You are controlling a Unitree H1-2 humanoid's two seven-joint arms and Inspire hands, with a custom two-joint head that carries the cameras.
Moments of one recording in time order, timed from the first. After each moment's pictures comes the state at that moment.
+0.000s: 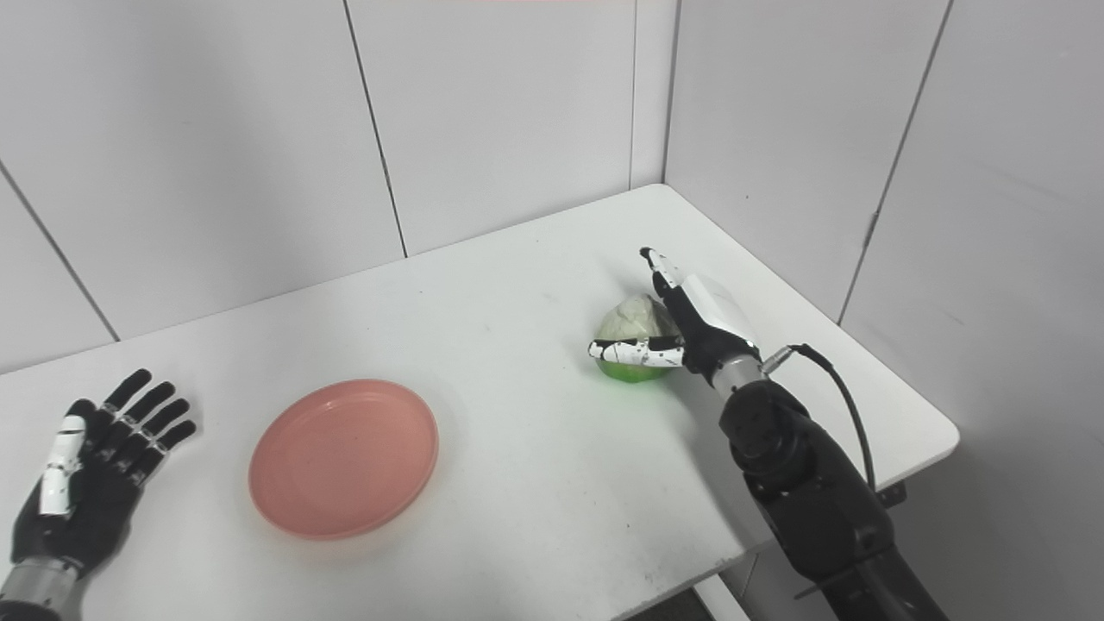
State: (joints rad) left arm -0.53 0.19 0.19 0.78 -0.42 -0.08 -0.56; right arm -0.22 -0.48 -0.07 0.00 -0.44 0.27 0.08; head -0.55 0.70
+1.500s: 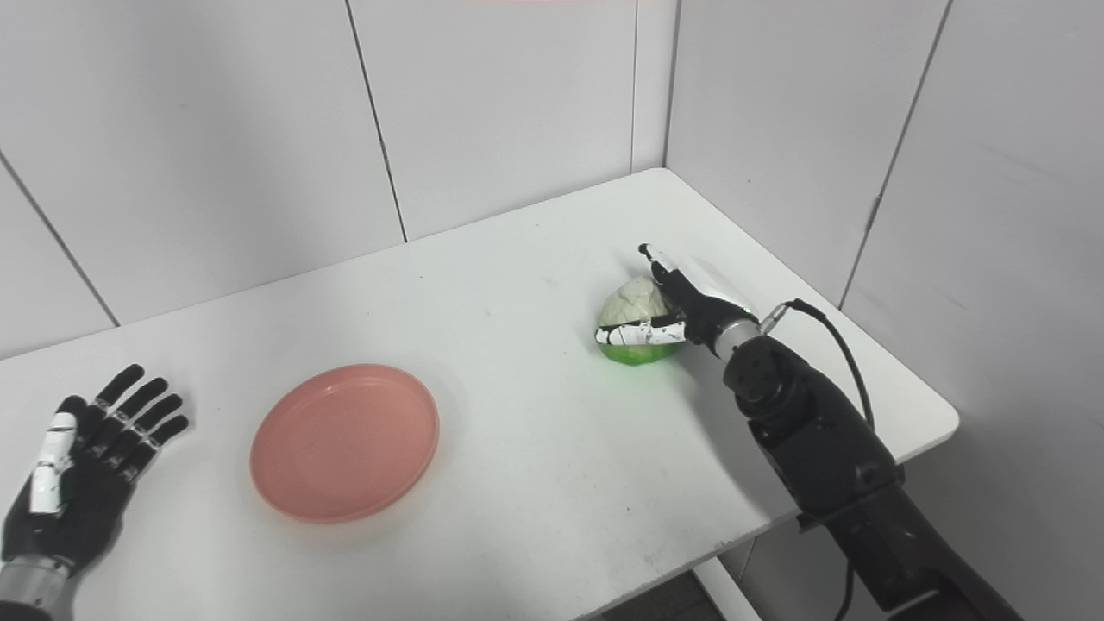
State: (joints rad) left arm -0.48 0.21 0.19 0.70 -0.42 -0.05 -0.57; right arm -0.29 -0.56 -0.02 0.10 -0.39 0.35 0.21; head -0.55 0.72
